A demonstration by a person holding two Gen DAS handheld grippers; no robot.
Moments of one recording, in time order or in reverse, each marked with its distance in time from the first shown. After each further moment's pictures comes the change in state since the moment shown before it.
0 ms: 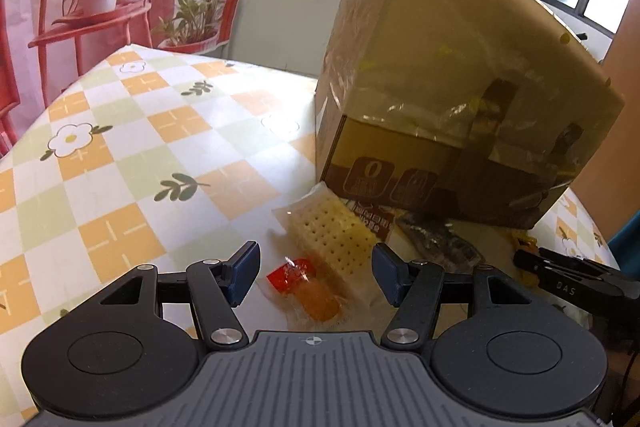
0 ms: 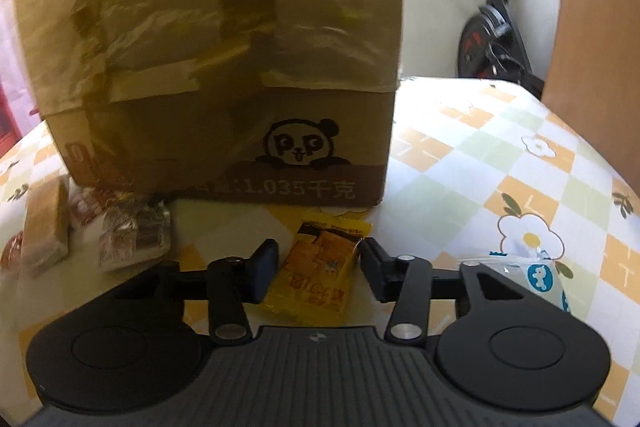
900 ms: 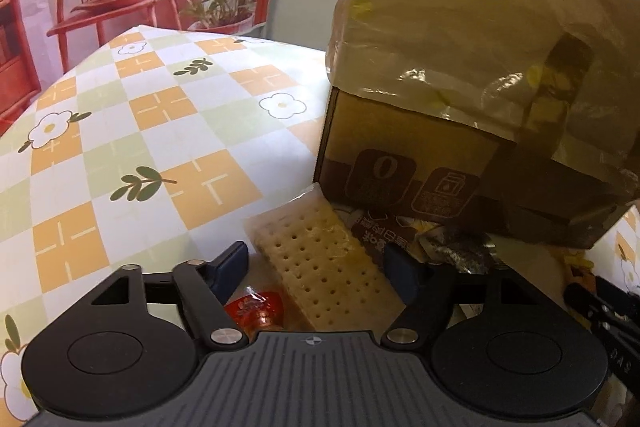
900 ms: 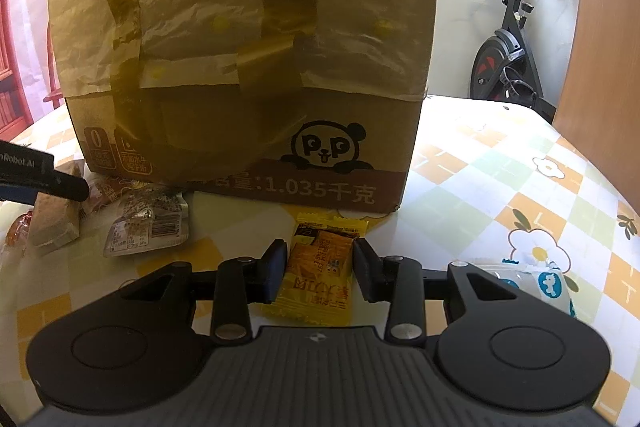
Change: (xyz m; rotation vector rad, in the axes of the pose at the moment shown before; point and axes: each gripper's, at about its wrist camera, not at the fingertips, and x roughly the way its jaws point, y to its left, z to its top) left arm 0.063 -0.034 0.008 -0.027 0.048 0.145; right arm 0.002 0.014 -0.008 -0.062 -0.039 0.012
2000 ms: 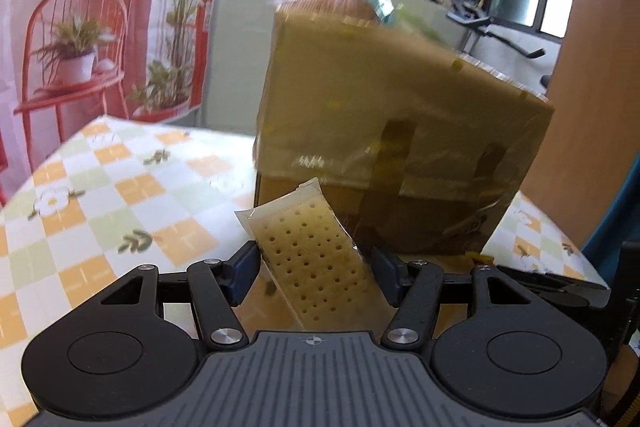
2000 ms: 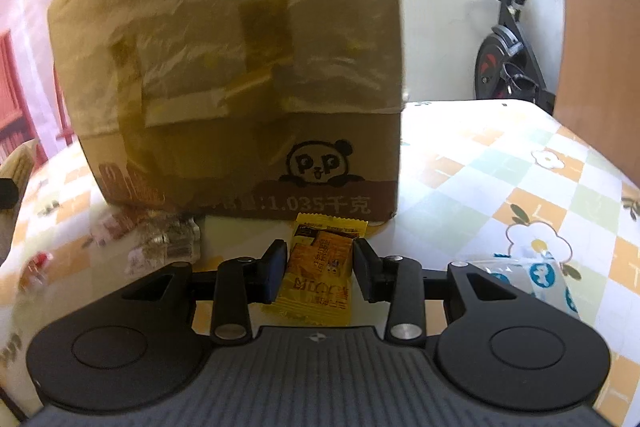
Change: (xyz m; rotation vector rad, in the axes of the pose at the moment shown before) left arm -0.094 -0.011 -0.025 0.122 -0.248 -0.186; right arm -0.017 -0.020 0.001 0.104 -0.056 0.059
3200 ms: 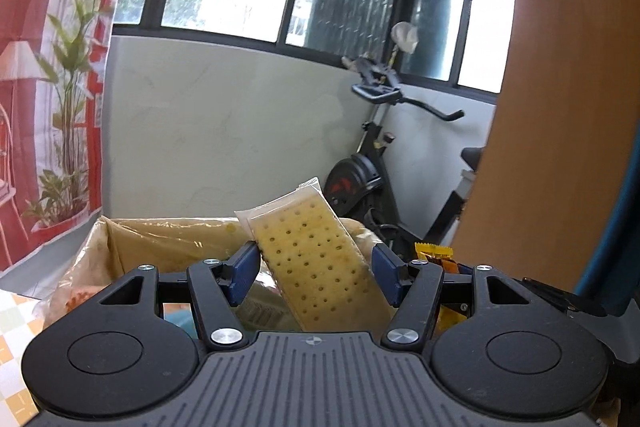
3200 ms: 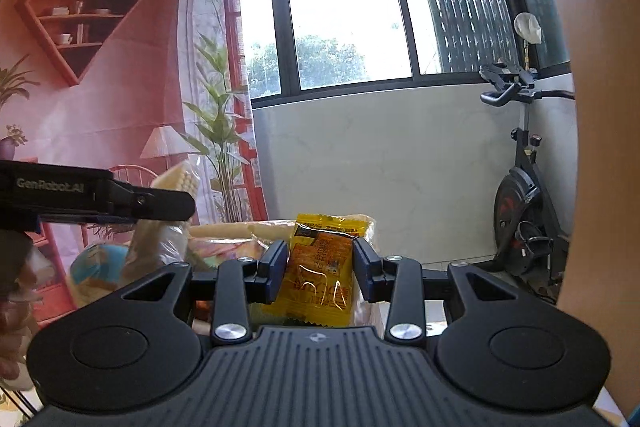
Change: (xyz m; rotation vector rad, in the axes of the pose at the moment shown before) left arm 0.091 -0.103 0.167 0.100 -0.177 -0.226; right arm -0.059 -0.024 0.184 -0.026 -0.391 0.099
